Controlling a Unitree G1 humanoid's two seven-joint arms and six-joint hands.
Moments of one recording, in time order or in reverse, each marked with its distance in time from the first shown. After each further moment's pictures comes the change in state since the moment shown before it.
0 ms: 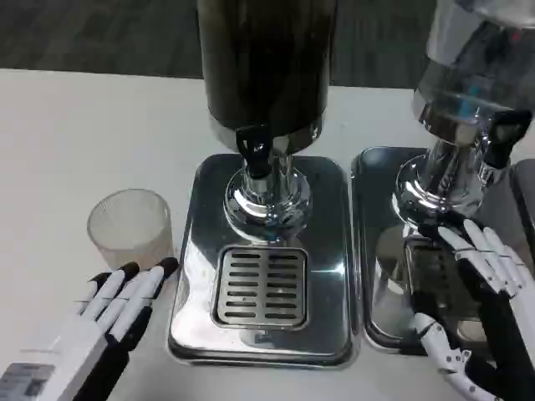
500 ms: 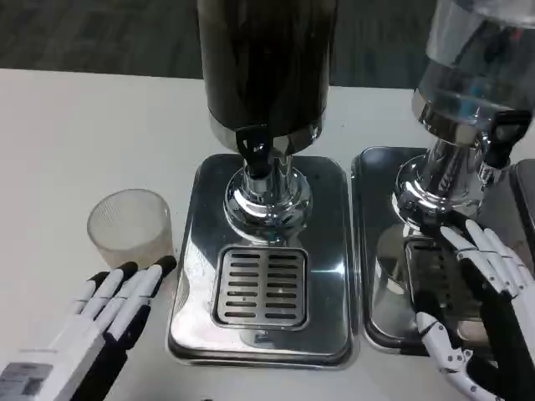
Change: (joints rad) left arm -0.003 0.000 0.003 0.007 -0.015 0.001 0.000; right arm 0.001 0.004 0.000 0.000 0.010 0.000 0.000
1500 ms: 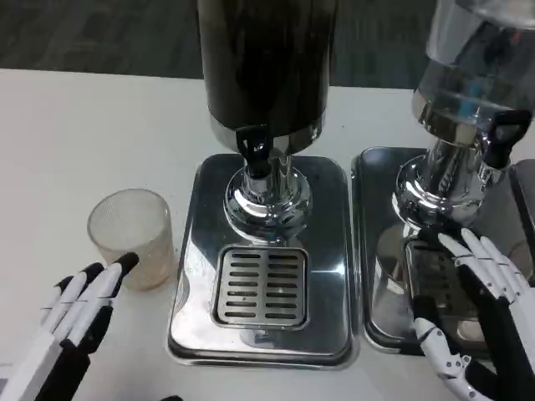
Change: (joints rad) left arm 0.036 -0.014 0.056 0.095 -0.107 -0.120 0.074; right arm 0.020 0.008 0.000 -0.006 0.015 0.000 0.027
